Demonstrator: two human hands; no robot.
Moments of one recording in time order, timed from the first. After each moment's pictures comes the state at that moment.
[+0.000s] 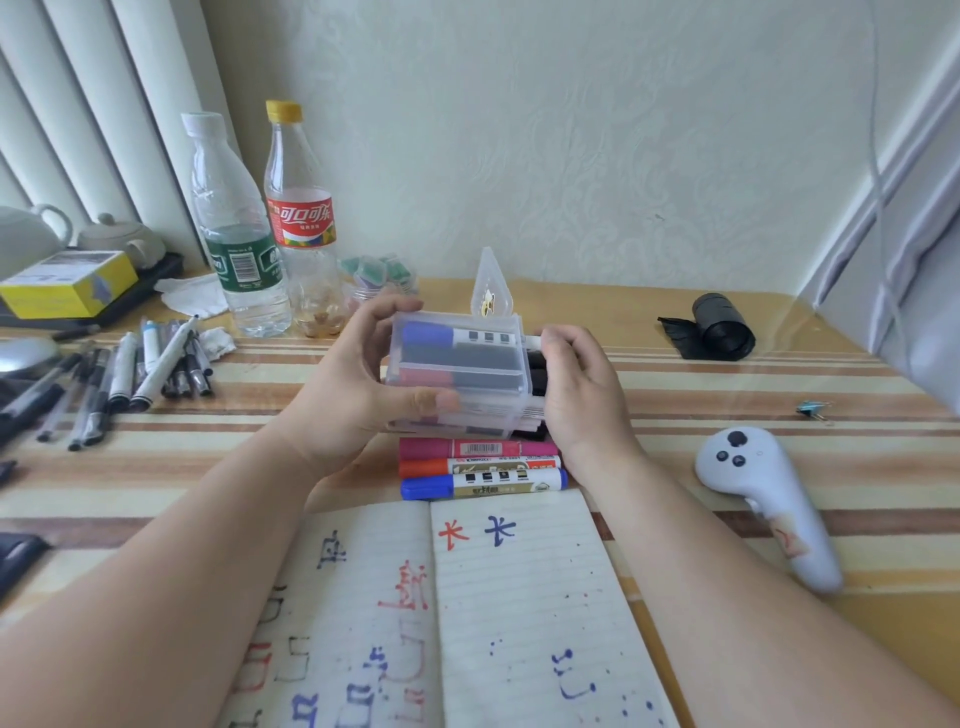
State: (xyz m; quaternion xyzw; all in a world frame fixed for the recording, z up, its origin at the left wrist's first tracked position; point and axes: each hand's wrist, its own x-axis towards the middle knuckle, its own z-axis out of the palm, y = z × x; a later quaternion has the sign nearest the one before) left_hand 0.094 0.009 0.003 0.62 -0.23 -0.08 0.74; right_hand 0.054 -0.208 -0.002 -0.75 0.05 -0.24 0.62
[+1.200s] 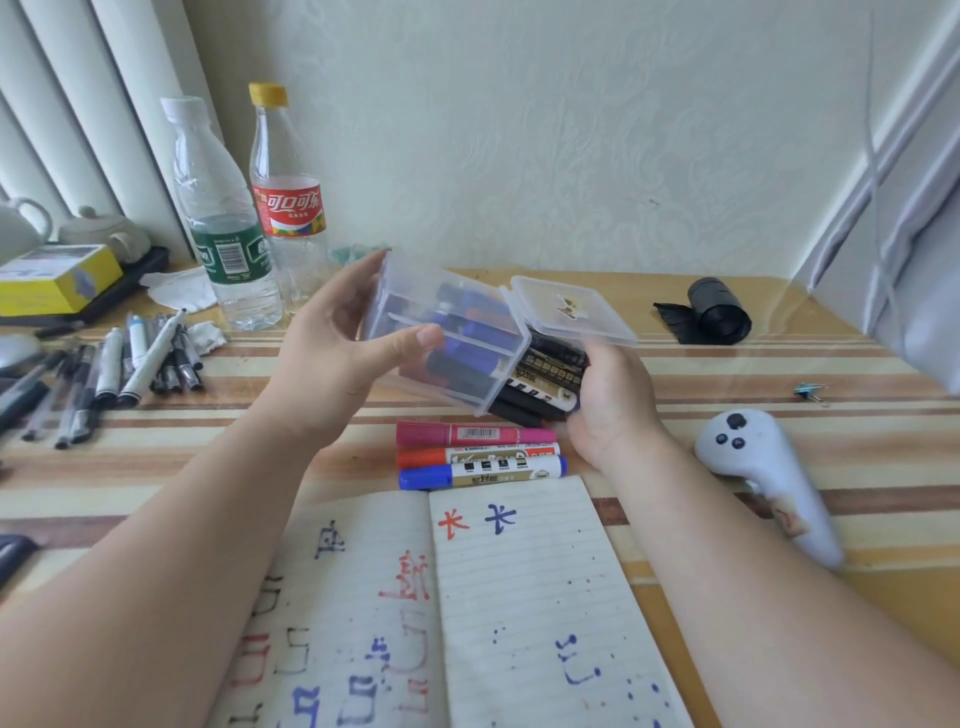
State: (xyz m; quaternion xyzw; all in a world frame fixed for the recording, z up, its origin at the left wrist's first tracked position) left_hand 0.106 0.016 0.017 0.68 -0.23 0.04 0.70; right_hand 0.059 -0.220 0.000 -0.54 0.12 -0.18 0.81
